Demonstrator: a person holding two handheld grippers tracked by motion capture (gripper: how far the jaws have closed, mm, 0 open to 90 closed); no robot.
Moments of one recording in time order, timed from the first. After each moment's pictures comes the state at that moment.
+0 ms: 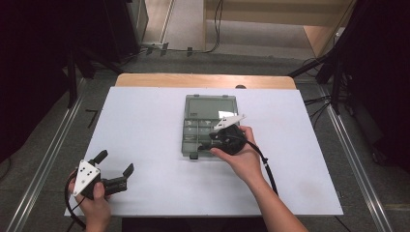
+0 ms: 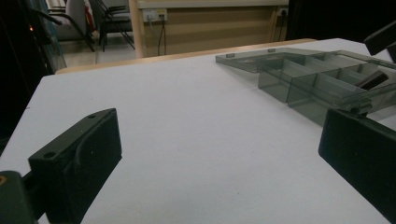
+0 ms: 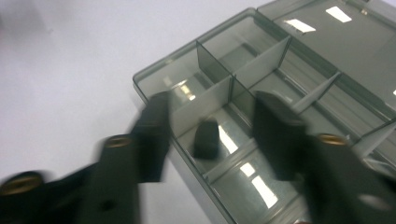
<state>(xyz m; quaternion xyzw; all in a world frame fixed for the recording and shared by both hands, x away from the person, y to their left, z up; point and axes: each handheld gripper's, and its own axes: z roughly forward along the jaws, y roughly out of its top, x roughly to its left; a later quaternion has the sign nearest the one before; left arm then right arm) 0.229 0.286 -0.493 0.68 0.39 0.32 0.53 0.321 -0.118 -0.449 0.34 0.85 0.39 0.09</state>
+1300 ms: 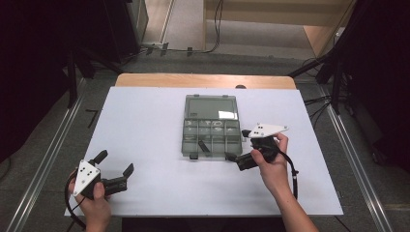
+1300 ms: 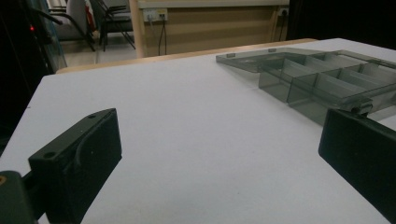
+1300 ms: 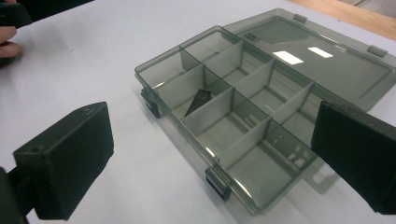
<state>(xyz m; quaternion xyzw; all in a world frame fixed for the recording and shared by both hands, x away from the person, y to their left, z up) 0.229 0.286 -0.494 0.68 0.39 0.32 0.52 0.277 -0.194 -0.440 0.35 0.81 0.46 0.12</state>
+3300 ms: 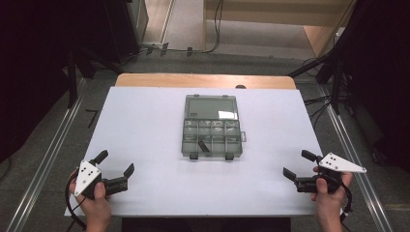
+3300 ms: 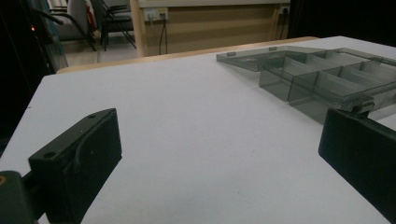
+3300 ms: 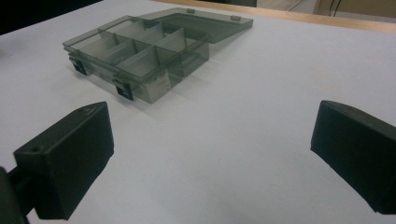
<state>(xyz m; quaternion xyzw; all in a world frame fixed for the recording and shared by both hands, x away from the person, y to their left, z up) 0.229 0.284 -0.494 0.68 0.39 0.32 0.52 0.196 -0.340 -0.486 0.44 0.72 0.50 0.21</state>
